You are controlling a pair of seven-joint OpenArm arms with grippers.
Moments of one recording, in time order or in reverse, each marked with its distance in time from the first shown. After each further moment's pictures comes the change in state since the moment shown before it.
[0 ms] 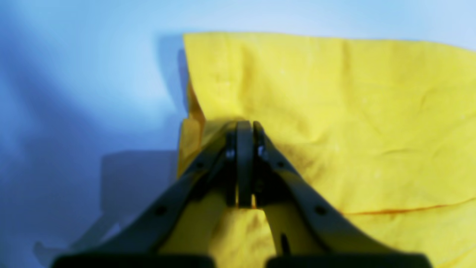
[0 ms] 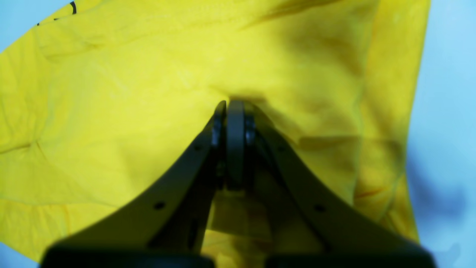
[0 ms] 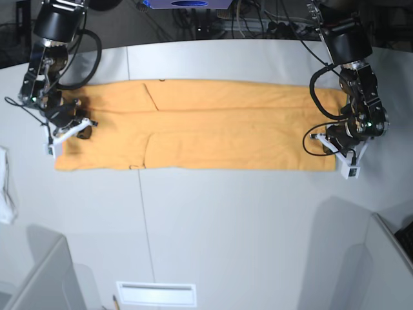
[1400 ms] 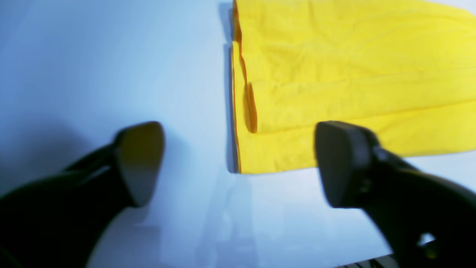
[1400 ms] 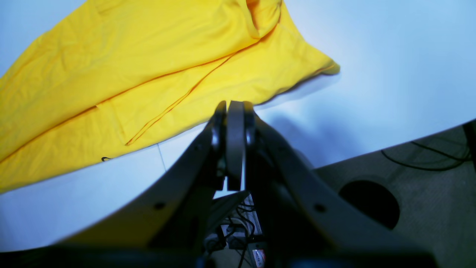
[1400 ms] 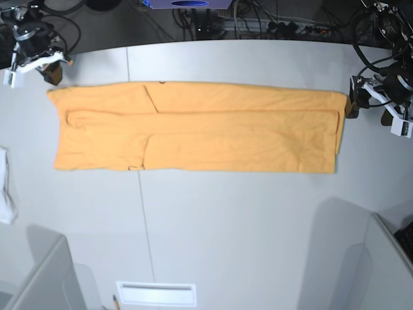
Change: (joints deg) left arm 23.9 -6.5 -22.1 28.1 -29.7 -13.7 11.6; right arm -32.4 -9.9 21.4 36.4 16.2 -0.4 -1.4
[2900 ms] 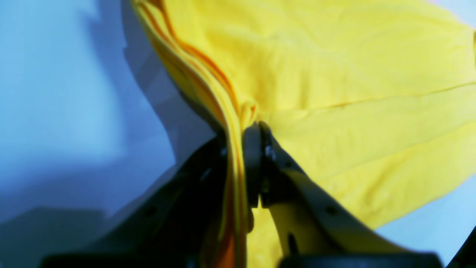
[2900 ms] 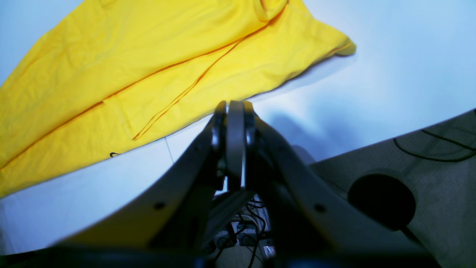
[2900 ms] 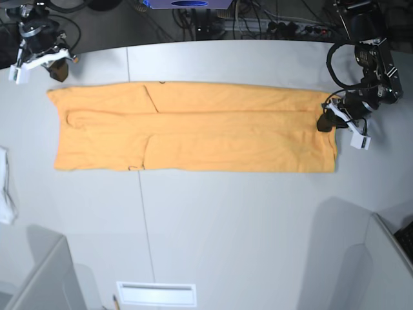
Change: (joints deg) left arm -13.7 -0.1 19.7 -35.8 6.7 -1.8 -17.7; right arm -0.2 -2.7 -0.2 0.0 -0.2 0.0 0.0
